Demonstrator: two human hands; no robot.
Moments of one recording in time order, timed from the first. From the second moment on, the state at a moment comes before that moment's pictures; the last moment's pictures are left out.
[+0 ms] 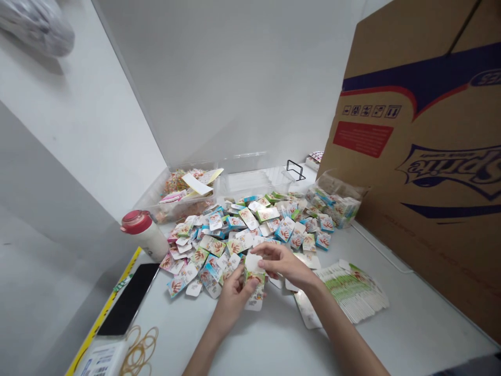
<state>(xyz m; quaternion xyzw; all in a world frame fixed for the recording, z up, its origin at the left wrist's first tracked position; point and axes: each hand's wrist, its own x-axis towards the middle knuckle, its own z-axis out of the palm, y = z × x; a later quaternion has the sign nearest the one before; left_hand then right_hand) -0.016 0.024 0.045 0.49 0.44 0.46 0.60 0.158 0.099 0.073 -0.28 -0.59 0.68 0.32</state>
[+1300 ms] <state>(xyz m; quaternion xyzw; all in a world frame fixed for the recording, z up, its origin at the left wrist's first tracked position) 0.010 0.012 0.040 0.40 0.49 0.62 0.47 0.150 0.089 0.073 -0.31 -0.57 0.69 0.32</state>
